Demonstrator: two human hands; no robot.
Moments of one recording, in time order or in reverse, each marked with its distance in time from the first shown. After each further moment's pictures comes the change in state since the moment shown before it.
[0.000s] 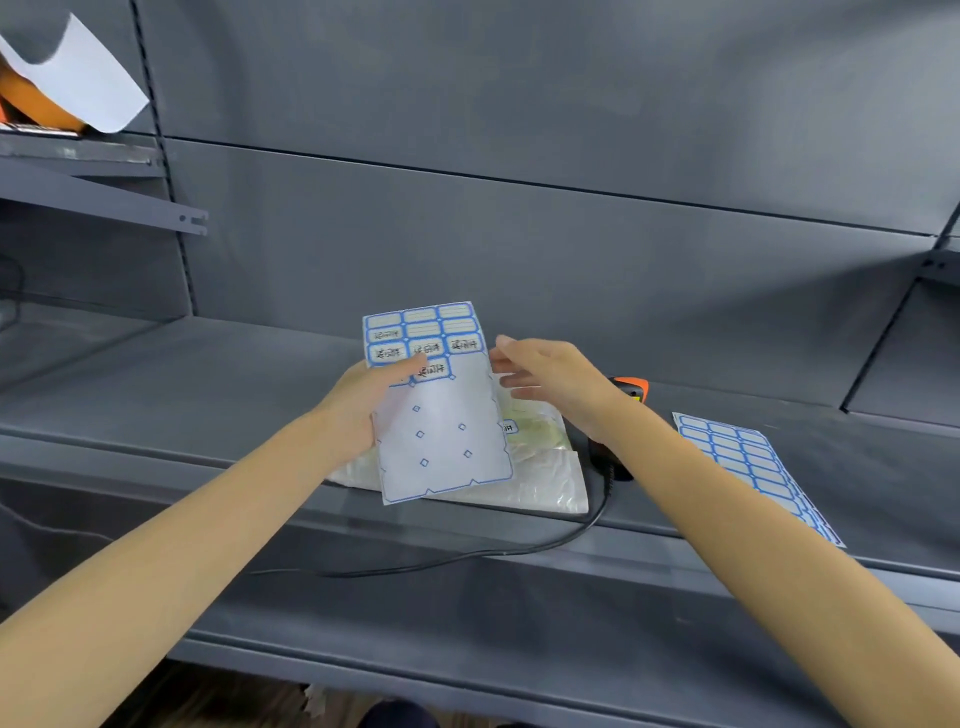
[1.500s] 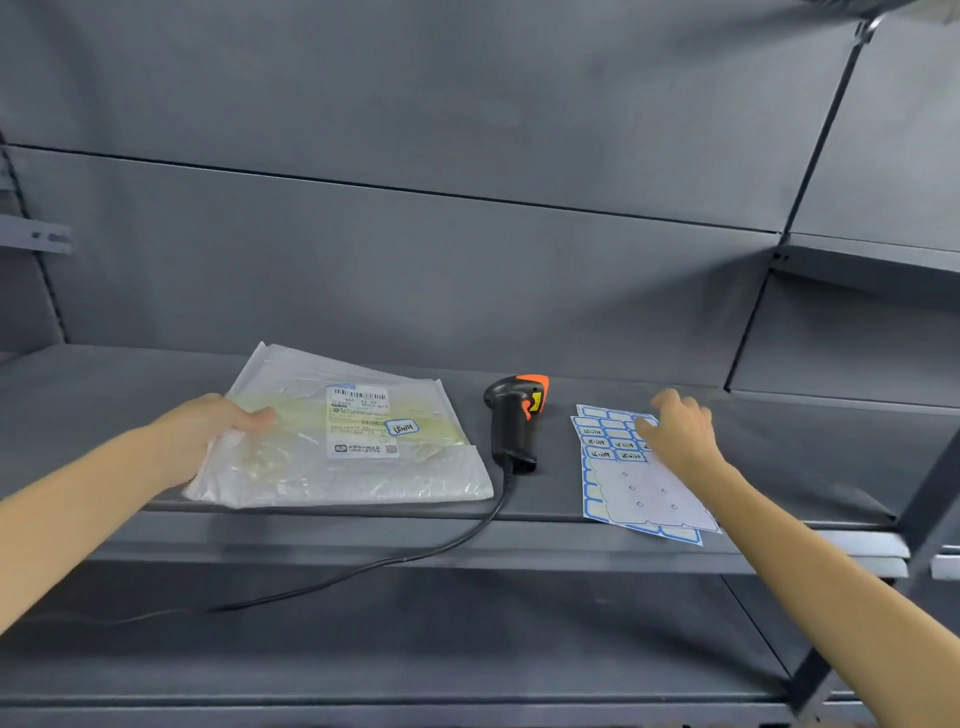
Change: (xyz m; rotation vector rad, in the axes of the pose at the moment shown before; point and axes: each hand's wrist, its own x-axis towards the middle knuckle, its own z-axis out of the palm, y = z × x) left_hand 0.019 -0.003 -0.057 0.859 0.164 -0.106; right_hand -0.080 0.125 -0.191 -0.933 0.631 0.365
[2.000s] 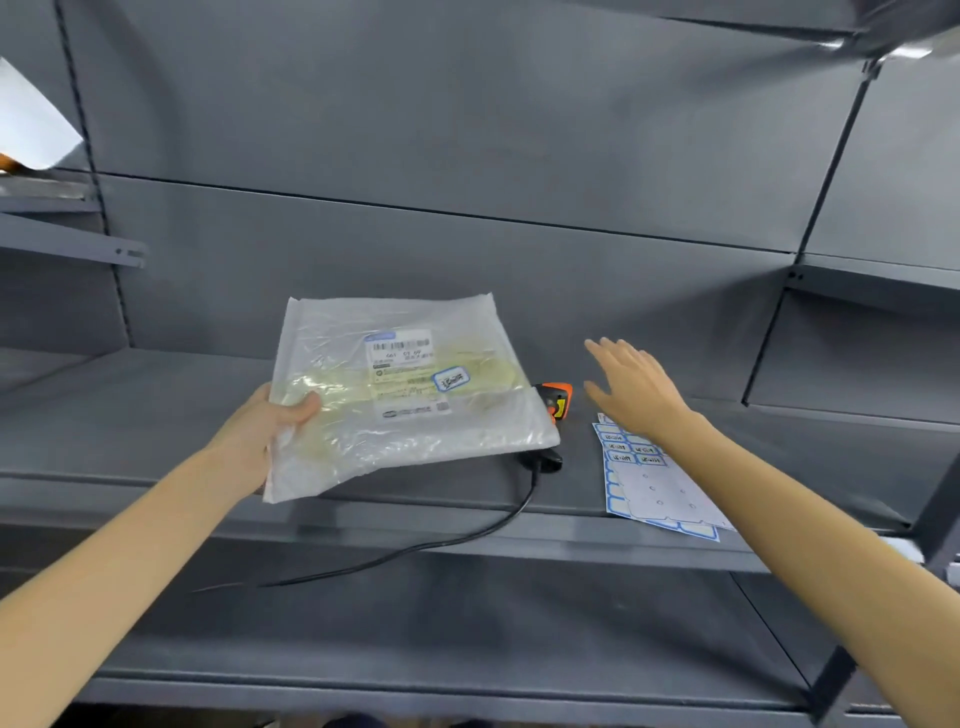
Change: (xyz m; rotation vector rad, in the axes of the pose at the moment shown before) left_hand -0.058 0.017 0.015 -0.845 -0.022 0.077; right_hand -0.022 -0.090 -0.040 -0.269 0.070 -0.568
